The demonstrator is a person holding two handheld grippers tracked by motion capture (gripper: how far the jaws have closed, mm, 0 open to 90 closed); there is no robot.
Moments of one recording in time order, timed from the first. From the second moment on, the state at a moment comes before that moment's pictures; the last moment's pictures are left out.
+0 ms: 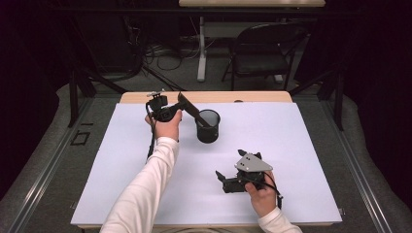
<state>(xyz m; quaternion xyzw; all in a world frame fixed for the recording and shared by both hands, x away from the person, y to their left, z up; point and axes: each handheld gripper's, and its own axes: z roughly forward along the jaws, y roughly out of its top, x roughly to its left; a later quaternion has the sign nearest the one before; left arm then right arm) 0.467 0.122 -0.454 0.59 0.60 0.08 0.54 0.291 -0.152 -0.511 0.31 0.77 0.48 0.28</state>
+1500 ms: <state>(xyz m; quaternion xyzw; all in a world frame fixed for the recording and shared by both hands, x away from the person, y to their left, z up) 0.456 0.137 -0.441 0.58 0.56 0.13 0.58 0.292 -0.152 -0.513 0.32 0.77 0.47 0.28</state>
